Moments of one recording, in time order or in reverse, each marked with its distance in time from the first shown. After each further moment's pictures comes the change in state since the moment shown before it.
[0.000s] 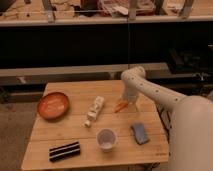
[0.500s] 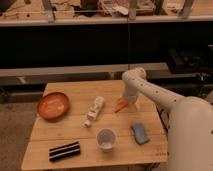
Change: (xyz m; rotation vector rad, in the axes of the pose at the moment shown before) arm 0.010 -0.009 0.009 0.036 0.000 0.004
